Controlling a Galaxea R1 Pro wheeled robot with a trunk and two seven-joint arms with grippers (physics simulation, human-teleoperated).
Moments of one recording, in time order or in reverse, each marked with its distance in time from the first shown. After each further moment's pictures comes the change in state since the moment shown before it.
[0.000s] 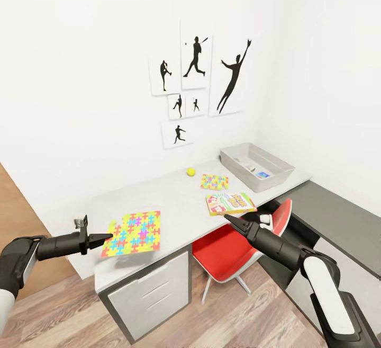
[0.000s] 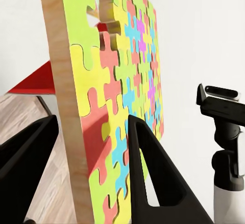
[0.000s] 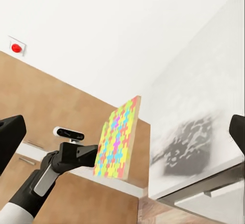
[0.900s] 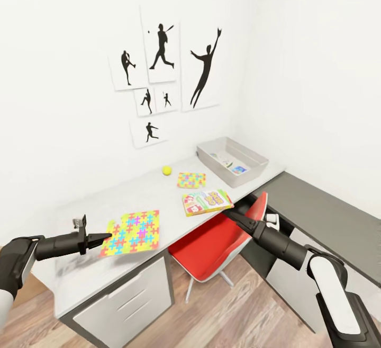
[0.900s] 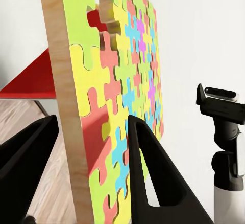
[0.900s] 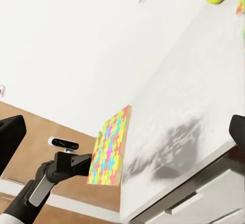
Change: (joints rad) left arm 0.000 0.004 0.009 0.000 -0.001 0.000 0.000; right arm 0.000 -0.008 -0.045 0.001 -0.003 0.002 0.000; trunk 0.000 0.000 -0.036
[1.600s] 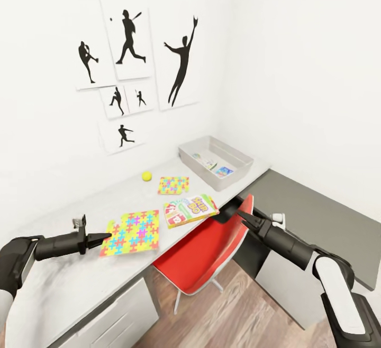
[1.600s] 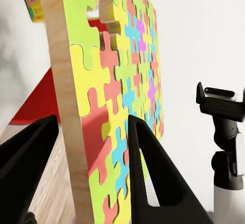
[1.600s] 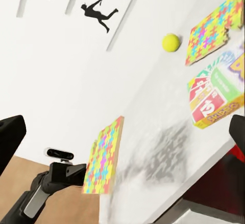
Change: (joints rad) left arm 0.000 0.001 0.002 0.000 0.001 0.000 0.000; right arm 0.000 -0.001 -0.046 0.003 0.003 0.001 0.001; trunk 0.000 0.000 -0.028
